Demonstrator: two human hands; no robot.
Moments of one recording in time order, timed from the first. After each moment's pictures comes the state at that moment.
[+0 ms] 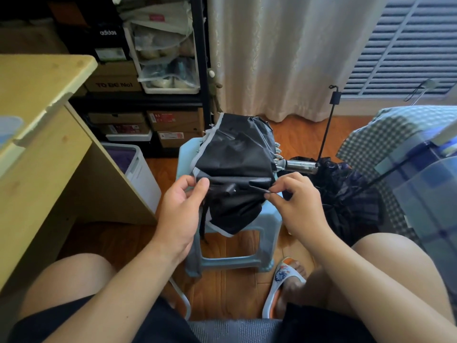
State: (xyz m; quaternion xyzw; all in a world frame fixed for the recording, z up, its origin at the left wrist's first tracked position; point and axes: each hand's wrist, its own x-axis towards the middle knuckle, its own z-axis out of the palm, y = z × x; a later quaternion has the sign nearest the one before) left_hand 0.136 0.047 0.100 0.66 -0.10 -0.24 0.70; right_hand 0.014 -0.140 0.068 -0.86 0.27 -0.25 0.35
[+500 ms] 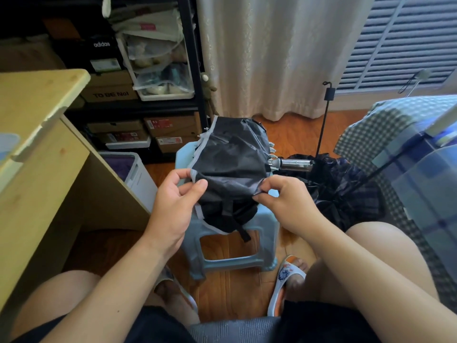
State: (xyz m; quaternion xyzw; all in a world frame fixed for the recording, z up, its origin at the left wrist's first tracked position) left_hand 0.148 0.045 0.111 0.66 -0.15 -0.26 0.69; right_hand 0.017 -0.143 0.087 -0.86 0.25 -0.15 0.42
